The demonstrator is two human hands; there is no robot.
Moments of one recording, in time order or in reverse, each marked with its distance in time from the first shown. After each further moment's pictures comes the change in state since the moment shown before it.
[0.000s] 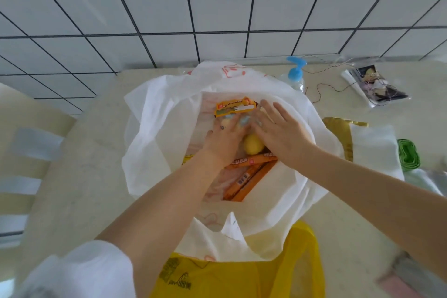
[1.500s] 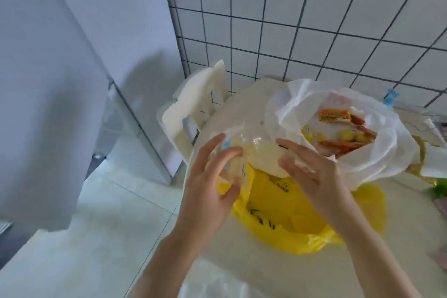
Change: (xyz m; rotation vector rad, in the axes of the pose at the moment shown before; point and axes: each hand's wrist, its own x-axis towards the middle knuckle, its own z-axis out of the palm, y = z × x) left_hand -0.568 -0.012 -0.042 -0.711 0.990 -0.278; right_hand -0.258 -0.249 -0.307 1.618 0.397 -0.082
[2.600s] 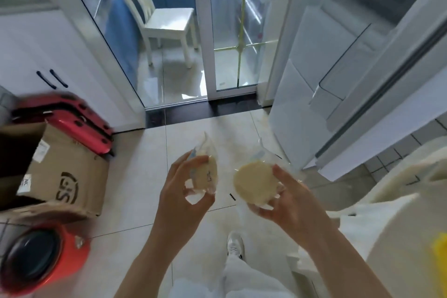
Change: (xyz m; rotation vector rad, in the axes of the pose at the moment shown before) left_hand -0.345 -0.116 -0.331 0.016 0.801 -0.786; right_hand -0.114 -0.167 0.457 0.700 -1.009 0.898
